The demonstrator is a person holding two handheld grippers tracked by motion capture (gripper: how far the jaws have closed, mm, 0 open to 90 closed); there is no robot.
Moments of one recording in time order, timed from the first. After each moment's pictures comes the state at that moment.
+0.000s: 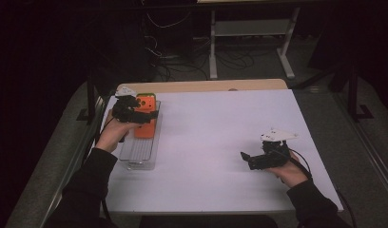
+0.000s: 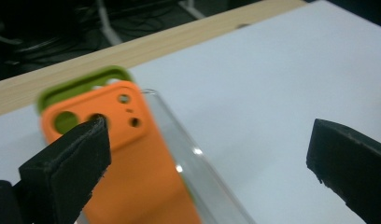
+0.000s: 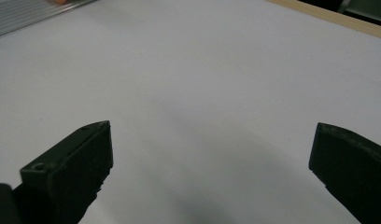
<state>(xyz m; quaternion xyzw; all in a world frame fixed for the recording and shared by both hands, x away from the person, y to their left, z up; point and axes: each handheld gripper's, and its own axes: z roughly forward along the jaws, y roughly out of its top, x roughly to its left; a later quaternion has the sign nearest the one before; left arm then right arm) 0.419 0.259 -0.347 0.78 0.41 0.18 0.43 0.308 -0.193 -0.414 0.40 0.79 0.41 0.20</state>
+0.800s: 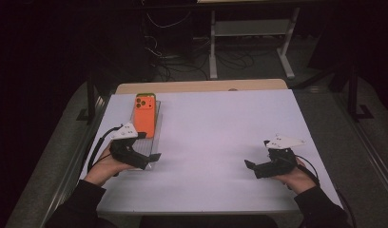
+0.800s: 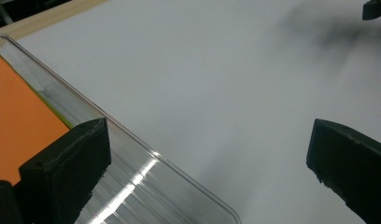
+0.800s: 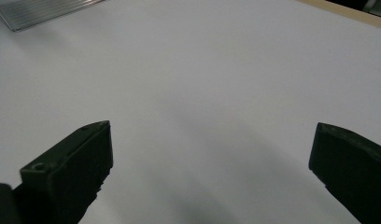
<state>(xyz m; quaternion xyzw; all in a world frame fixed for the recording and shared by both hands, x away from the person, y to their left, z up) 0.323 0.257 -0.382 0.84 0.28 0.12 0.45 0.288 -0.204 -0.414 0.38 0.80 0.42 0.18</state>
